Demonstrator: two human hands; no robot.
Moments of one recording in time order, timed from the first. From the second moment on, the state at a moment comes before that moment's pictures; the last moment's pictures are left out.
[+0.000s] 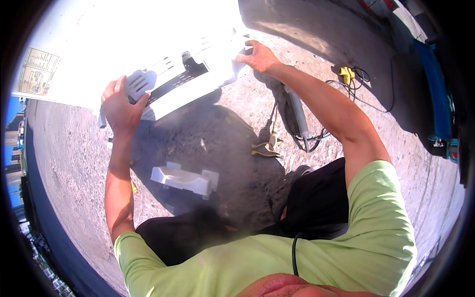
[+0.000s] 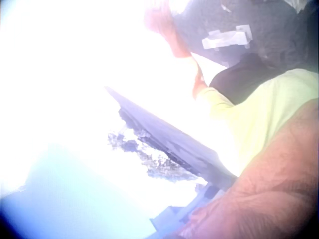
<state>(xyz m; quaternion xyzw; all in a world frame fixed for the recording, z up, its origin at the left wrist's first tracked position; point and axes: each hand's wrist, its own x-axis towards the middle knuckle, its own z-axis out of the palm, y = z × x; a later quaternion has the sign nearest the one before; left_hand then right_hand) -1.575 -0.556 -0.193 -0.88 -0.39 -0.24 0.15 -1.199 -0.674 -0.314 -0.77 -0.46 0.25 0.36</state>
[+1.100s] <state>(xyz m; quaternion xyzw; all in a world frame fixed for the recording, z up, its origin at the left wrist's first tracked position) -1.679 -0.544 -0.254 -0.87 -0.32 -0.38 0.00 -1.237 -0.660 -0.329 -0.77 -0.49 0.16 0.37</state>
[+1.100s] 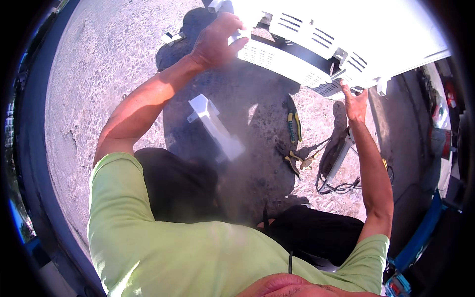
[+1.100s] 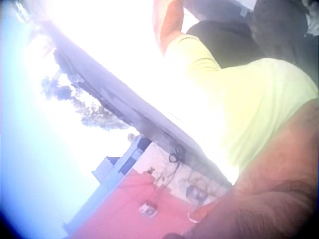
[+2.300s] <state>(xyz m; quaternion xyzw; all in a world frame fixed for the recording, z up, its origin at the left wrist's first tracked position) -1.718 -0.441 -0.314 -0.44 -0.47 -0.49 -0.59 -1.233 -0.657 -0.326 -0.78 -0.46 0.23 0.35</state>
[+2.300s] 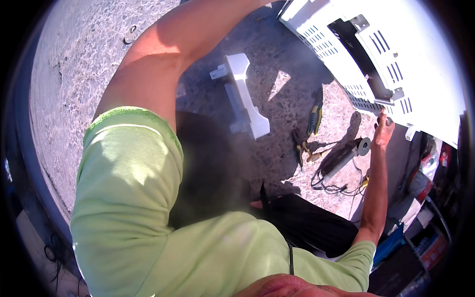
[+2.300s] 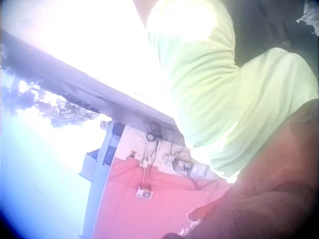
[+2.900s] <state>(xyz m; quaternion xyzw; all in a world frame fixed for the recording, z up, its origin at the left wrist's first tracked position) -1.734 -0.417 -0.401 -0.69 -0.51 -0.41 -0.31 -1.246 -0.669 -0.327 -0.77 -0.48 0.22 0.35</state>
